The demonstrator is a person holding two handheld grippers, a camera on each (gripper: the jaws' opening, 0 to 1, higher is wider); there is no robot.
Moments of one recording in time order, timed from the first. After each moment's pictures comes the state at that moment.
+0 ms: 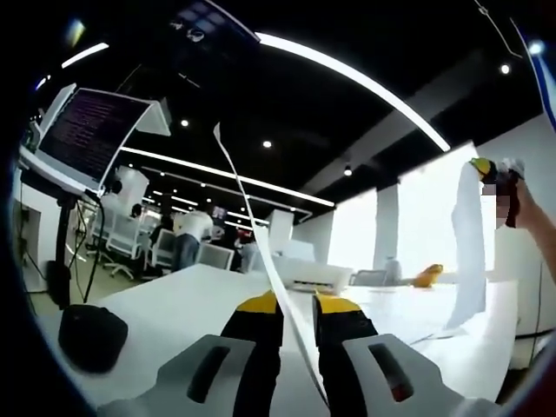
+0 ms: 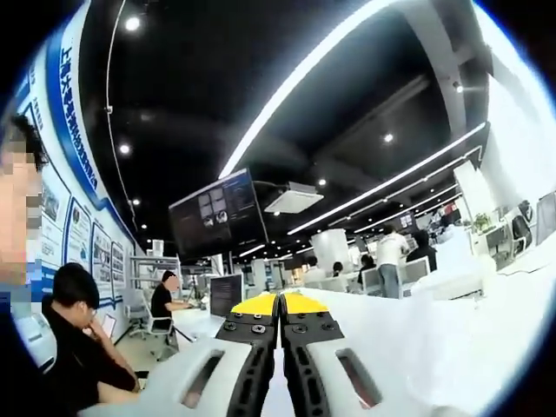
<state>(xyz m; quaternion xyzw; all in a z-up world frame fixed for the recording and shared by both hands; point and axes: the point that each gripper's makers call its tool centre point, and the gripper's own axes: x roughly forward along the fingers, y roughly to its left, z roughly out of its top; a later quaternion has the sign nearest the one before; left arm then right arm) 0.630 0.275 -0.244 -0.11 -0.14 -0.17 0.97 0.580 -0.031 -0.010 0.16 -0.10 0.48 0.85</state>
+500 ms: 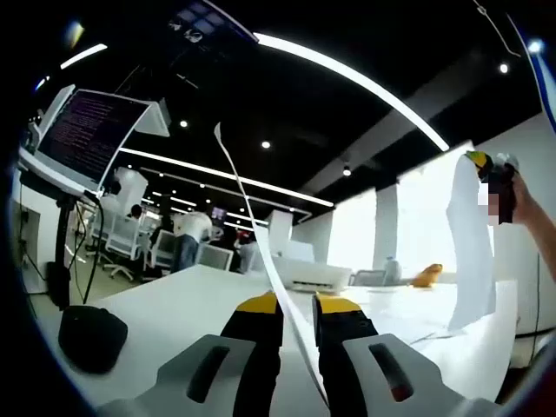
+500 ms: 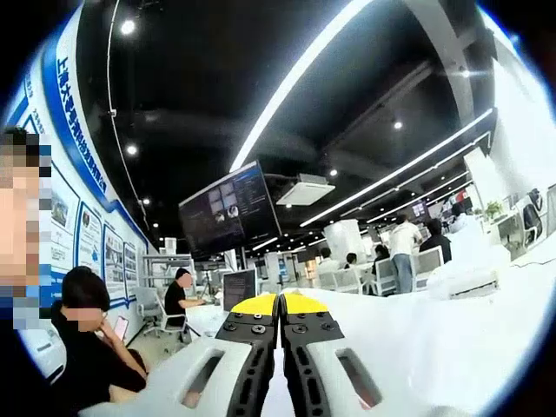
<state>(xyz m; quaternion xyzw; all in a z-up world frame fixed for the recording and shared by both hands) 0.630 0.275 -0.244 -0.11 -0.14 -0.17 0.97 0.571 -0.016 -0.008 0.15 -0.09 0.51 0.84</state>
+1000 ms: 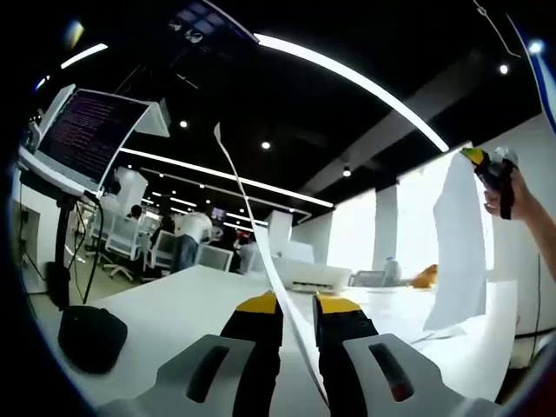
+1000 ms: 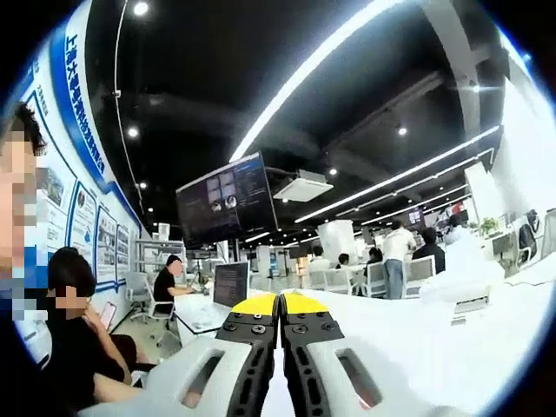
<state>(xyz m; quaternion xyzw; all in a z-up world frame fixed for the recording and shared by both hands) 0.631 0.276 -0.244 -0.11 -0.14 -0.17 0.97 0.580 0.003 -0.003 0.11 -0.09 0.49 0.86</state>
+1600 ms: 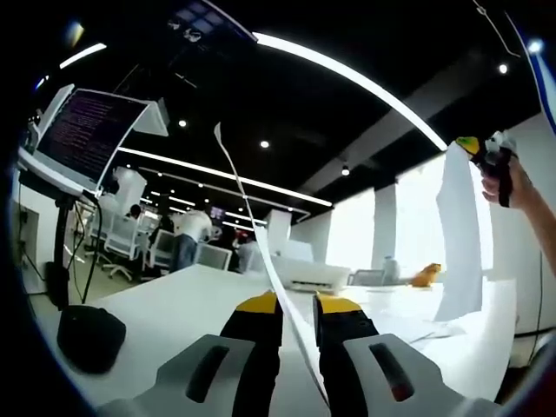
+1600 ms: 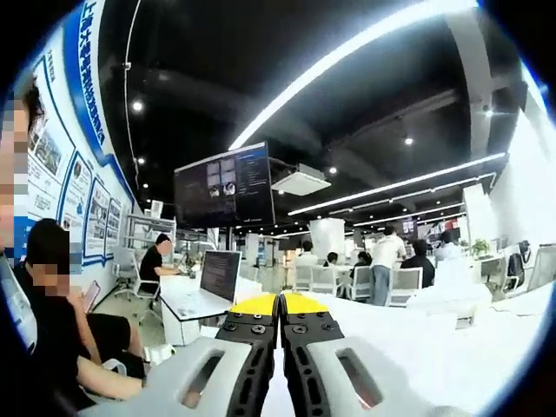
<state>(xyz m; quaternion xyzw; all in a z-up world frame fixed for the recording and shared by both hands) 0.630 0.274 -0.244 -0.11 -0.14 -0.18 0.97 0.580 0.029 0.005 0.05 -0.09 0.48 0.87</state>
